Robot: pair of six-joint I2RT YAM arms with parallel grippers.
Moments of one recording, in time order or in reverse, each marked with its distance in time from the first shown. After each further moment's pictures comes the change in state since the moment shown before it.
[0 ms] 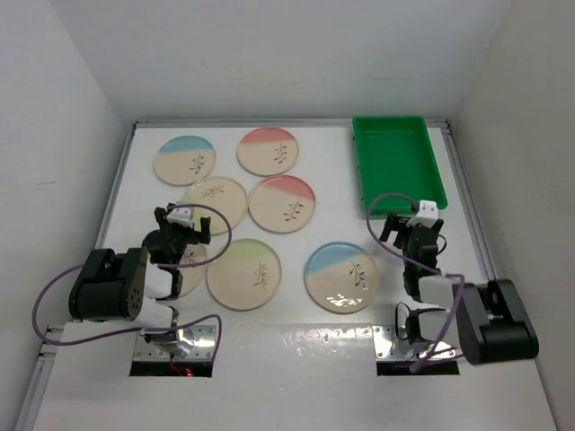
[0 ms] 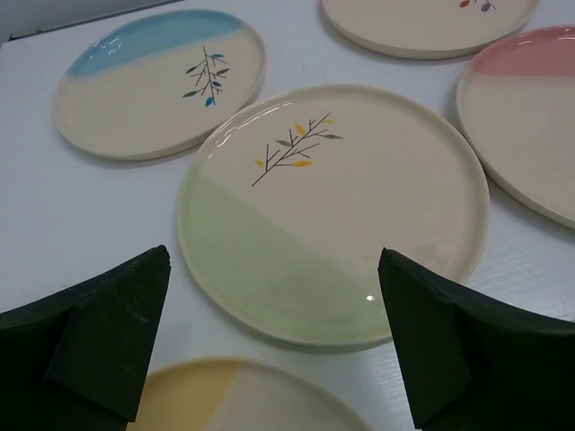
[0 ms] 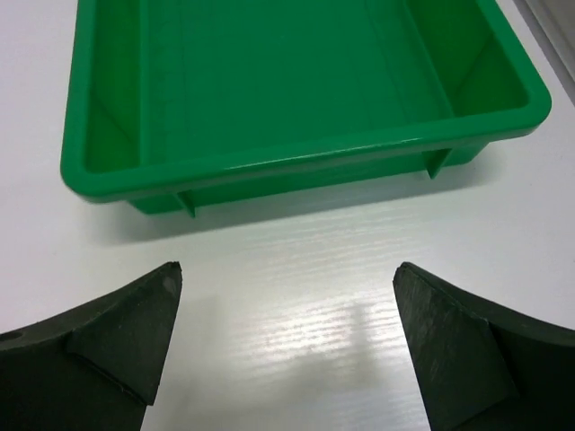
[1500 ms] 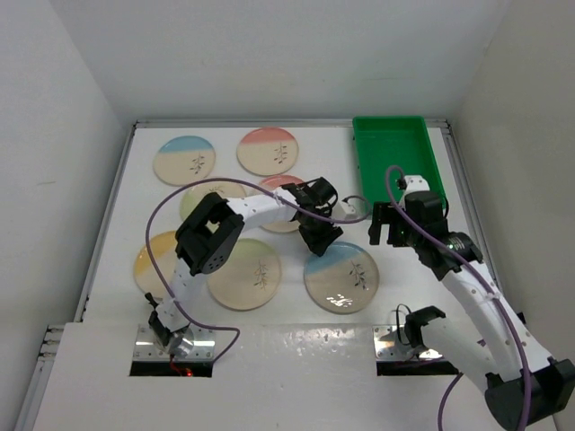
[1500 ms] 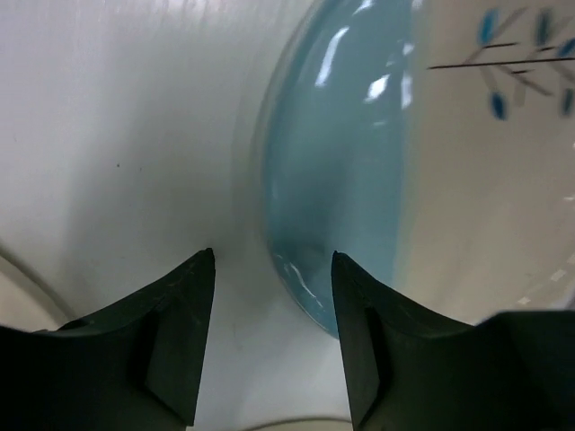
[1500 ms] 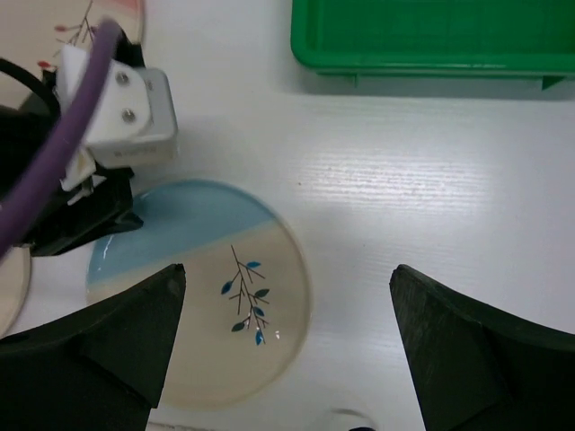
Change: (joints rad) left arm -0.884 0.688 1.535 -1.918 0.147 0.100; right arm 0.248 -0.420 0.724 -1.570 -0.093 0.135
